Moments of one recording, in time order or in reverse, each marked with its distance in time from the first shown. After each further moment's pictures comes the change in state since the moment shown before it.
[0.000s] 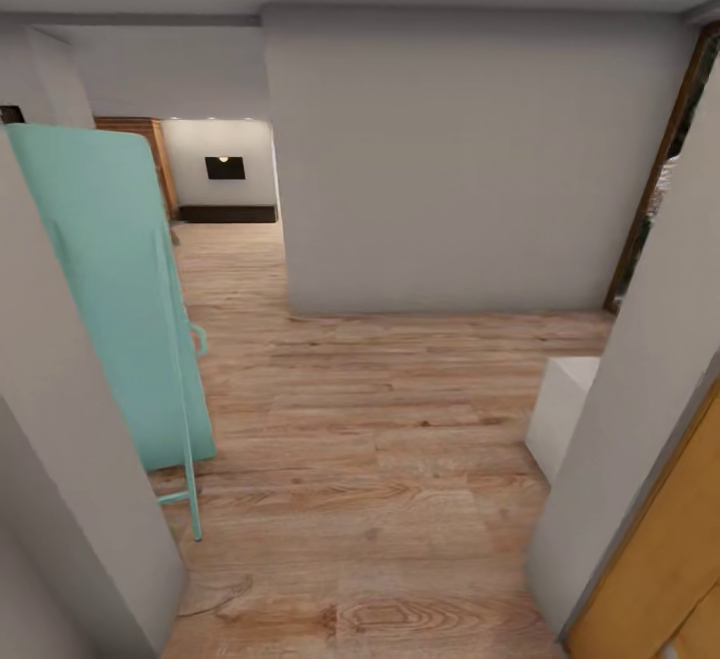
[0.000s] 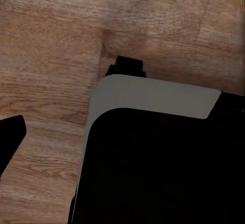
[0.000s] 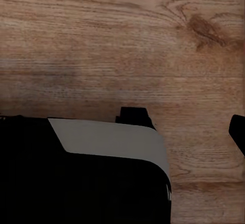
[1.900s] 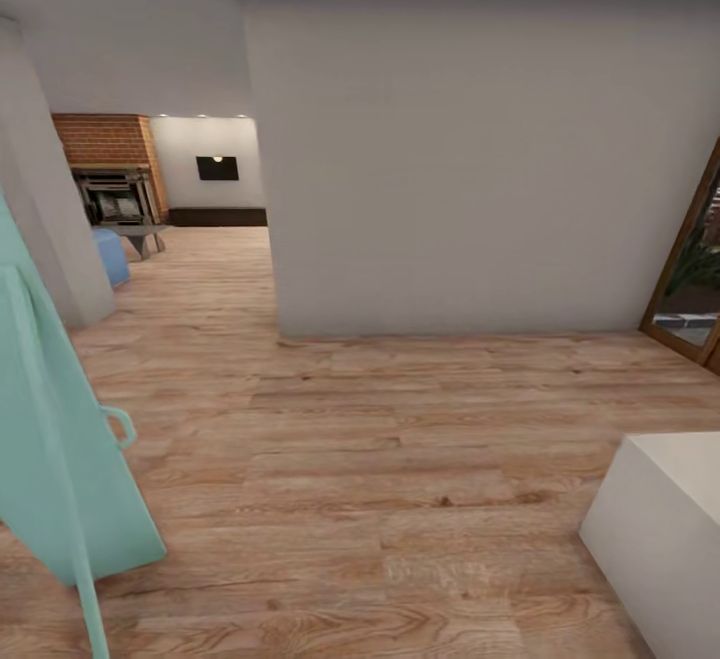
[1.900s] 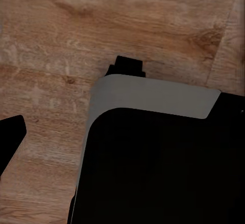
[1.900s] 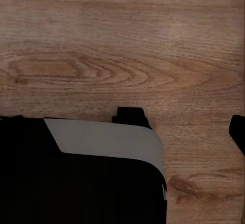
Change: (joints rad) left arm 0.000 -0.001 0.000 0.000 0.001 0.000 0.000; right arm 0.000 -0.002 0.000 0.000 0.003 0.000 -0.009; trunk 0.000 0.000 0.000
